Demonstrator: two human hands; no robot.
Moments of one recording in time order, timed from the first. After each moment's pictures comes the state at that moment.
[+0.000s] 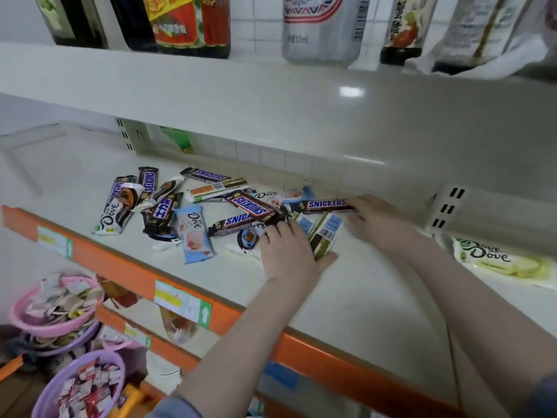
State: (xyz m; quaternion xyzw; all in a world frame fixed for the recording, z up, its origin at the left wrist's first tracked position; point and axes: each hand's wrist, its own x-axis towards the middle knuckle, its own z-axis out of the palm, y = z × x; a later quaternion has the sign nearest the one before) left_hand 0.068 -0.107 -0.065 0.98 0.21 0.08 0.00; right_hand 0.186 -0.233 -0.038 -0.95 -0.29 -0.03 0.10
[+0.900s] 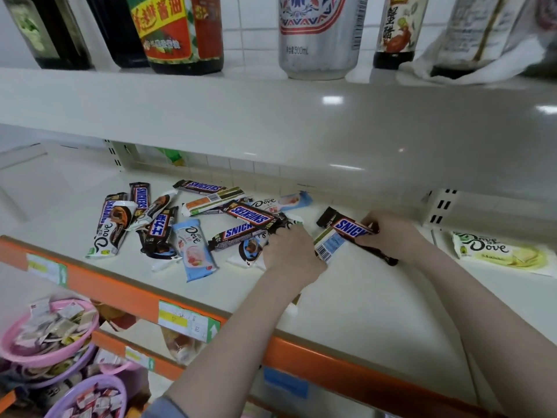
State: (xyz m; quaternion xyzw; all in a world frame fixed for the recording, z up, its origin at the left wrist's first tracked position) left_hand 0.077 -0.090 -0.040 0.98 0.15 -0.02 0.14; right_hand 0.176 -0.249 -0.048 -0.96 -0.19 0.03 0.22
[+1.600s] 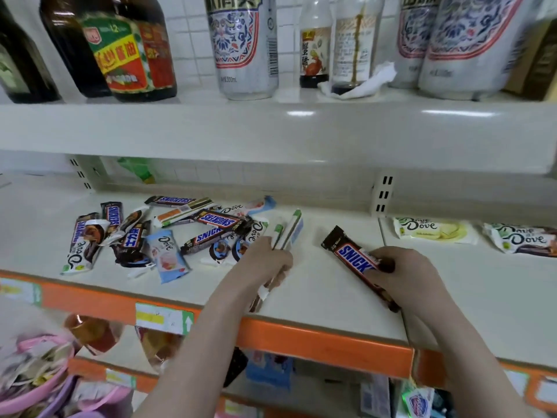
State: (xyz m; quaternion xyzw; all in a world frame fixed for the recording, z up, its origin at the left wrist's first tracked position) left_hand 0.032 -0.102 -0.025 0.80 0.14 -0.05 0.58; right_hand 0.051 -0.322 -0.042 -0.94 -0.06 -0.04 0.33
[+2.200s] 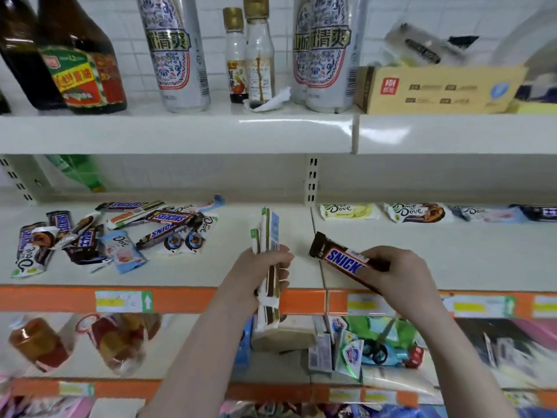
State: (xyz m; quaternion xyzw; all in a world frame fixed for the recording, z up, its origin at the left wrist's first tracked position) left_hand -0.042 -0.183 -0.017 0.60 0.12 -0.12 0.78; right_hand -0.060 -0.398 -0.016 -0.92 -0.01 -0.13 0.36
